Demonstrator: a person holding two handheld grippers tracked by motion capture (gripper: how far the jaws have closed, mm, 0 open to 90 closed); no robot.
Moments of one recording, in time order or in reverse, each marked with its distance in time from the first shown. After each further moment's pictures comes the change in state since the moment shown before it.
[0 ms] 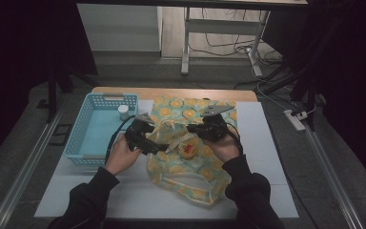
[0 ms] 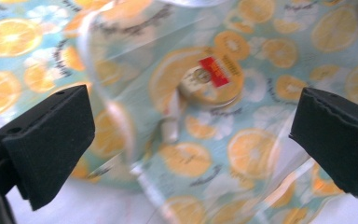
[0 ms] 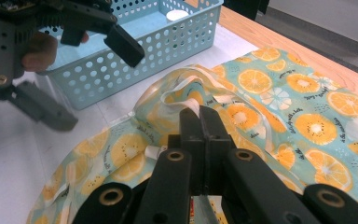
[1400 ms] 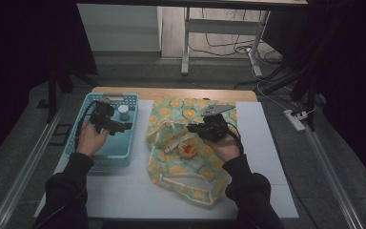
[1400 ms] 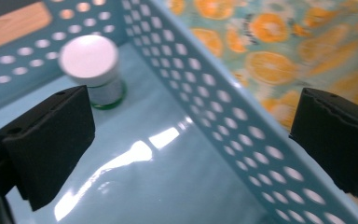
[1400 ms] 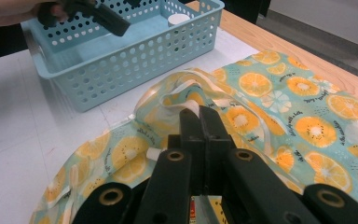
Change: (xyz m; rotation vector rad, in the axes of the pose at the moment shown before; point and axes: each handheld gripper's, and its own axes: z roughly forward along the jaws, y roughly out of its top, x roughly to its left) left arm 0.109 -0.032 -0.046 0.022 0.290 -0.188; right arm 0.000 0.002 -0.003 -0.009 0.003 -0.001
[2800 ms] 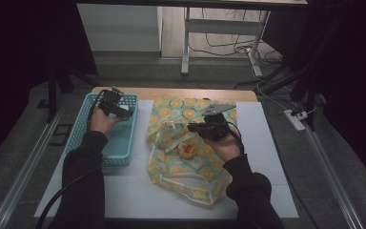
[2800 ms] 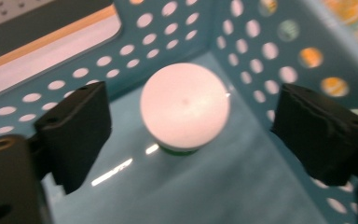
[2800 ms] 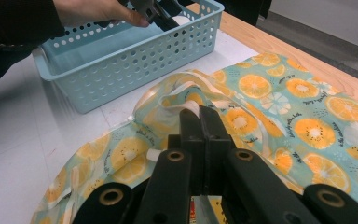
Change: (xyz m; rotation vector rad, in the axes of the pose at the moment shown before) left arm 0.048 0.034 0.067 0.150 0.108 -0.047; right arm -0.001 0.001 -0.002 -0.006 0.007 0.002
